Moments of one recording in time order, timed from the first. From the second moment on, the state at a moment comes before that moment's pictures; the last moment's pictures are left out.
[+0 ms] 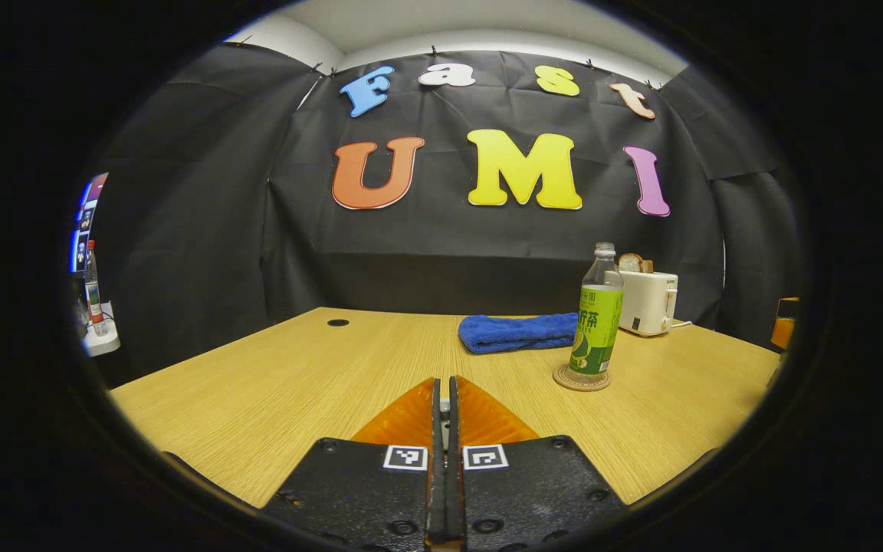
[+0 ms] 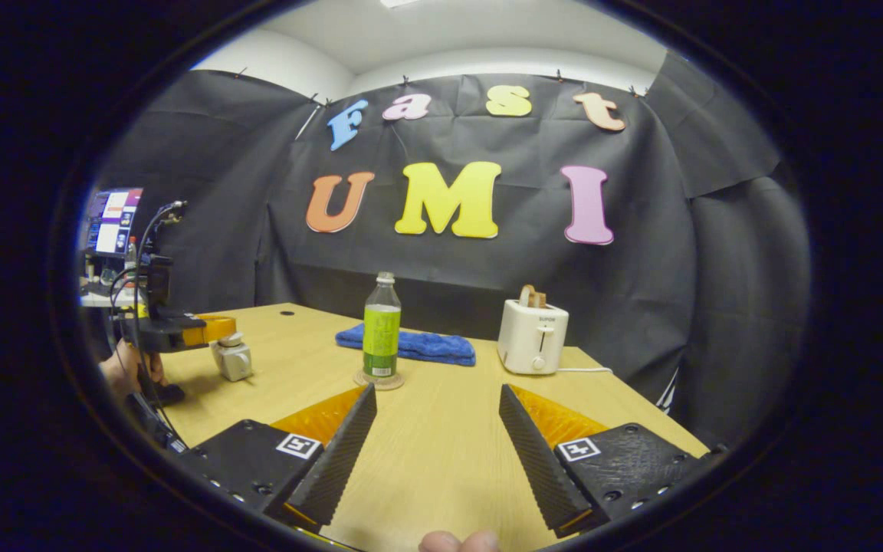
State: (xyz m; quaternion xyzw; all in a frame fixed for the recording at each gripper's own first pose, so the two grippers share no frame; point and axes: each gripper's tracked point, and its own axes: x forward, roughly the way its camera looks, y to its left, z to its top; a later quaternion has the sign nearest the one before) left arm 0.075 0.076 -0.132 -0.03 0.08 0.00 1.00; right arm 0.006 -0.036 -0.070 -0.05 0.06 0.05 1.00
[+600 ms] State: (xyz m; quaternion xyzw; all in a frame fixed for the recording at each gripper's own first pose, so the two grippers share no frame) left arm 0.074 0.076 -0.138 -0.01 0.10 0.02 1.00; right arm 0.003 -0.038 -0.067 -0.02 0.05 0.06 1.00
